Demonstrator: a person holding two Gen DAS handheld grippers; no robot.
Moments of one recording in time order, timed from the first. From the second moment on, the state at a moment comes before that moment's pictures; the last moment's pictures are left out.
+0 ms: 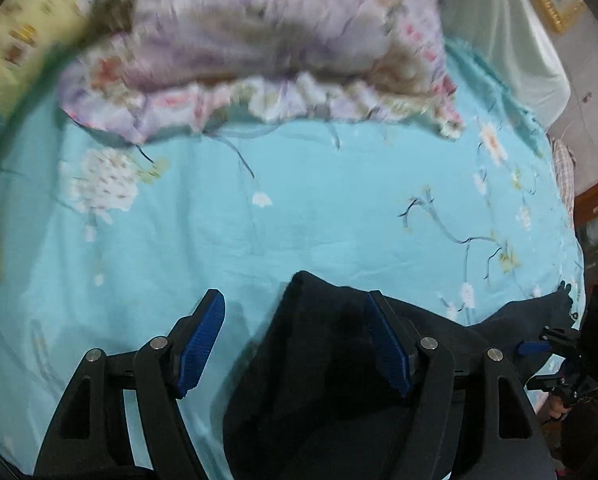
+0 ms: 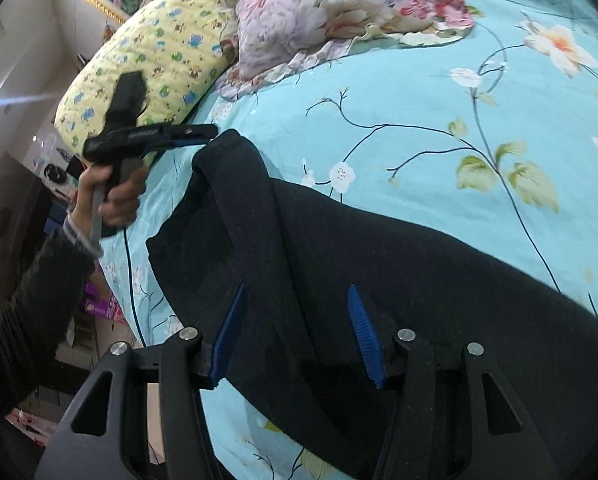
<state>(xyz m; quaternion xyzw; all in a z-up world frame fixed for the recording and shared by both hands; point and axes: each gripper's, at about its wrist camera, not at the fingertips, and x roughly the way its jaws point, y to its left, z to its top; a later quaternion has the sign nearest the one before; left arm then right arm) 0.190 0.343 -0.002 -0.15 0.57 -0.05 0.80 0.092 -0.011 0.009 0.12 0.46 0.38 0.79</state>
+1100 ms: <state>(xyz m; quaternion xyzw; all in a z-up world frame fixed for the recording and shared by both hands) 0.017 0.296 0.065 -0.11 0.38 -0.01 0.92 0.038 0.026 0.034 0.00 0.38 0.41 0.83</state>
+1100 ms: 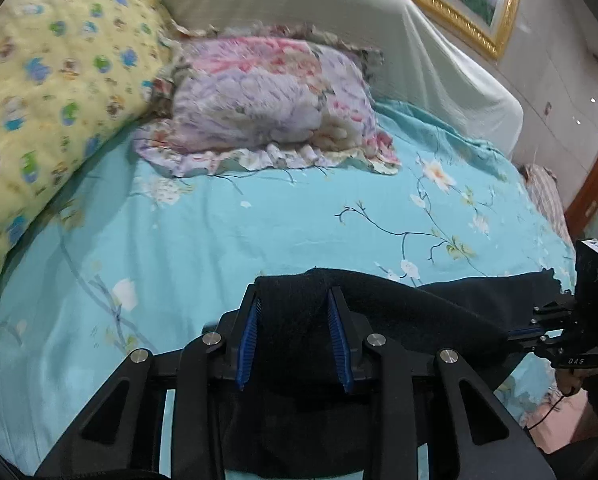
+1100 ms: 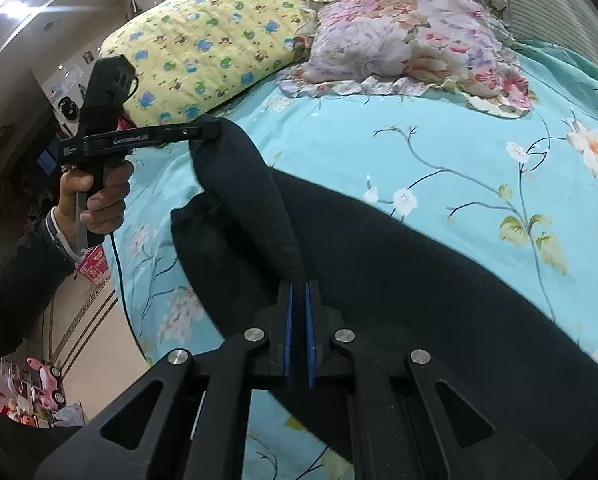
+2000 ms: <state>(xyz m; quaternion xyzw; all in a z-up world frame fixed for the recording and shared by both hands) -0.067 0.285 0.013 -0.16 0.36 0.05 0.92 -0.004 0.054 0.004 -0.09 0.38 0.40 0.83</state>
